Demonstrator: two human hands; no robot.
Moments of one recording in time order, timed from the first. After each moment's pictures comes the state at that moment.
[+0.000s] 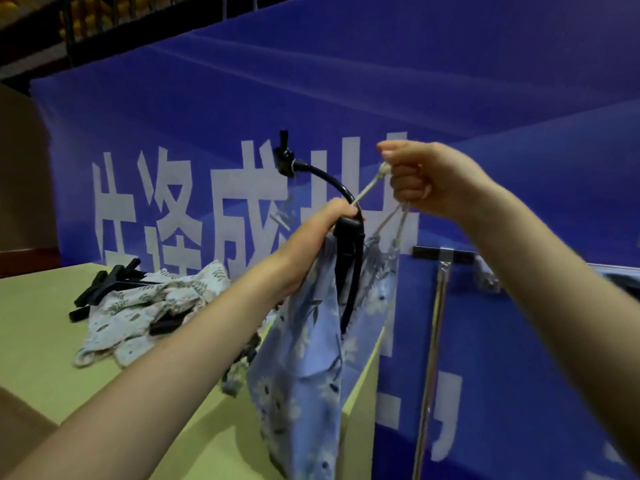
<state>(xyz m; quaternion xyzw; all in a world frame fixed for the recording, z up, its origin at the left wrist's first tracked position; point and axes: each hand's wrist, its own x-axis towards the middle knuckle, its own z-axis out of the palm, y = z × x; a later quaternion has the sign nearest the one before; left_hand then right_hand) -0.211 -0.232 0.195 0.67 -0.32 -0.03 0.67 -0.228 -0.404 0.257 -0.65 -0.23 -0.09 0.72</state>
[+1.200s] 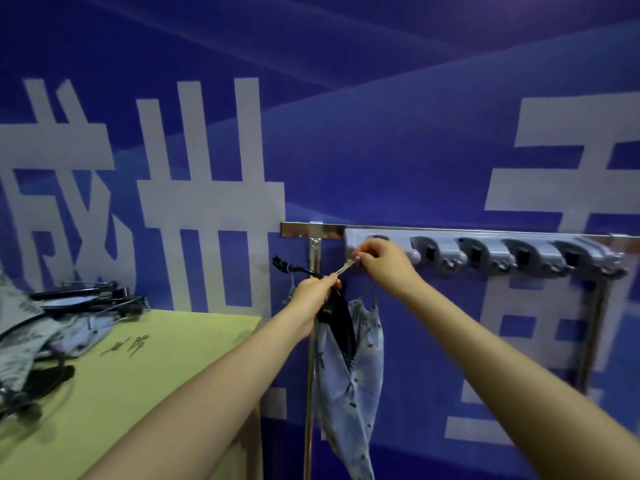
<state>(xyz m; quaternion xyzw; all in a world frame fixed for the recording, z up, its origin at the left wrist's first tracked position) -0.098 -0.506 0.047 0.72 -0.17 -0.13 0.66 -0.145 -0.641 0.088 -0.87 0.08 -0.34 0.34</state>
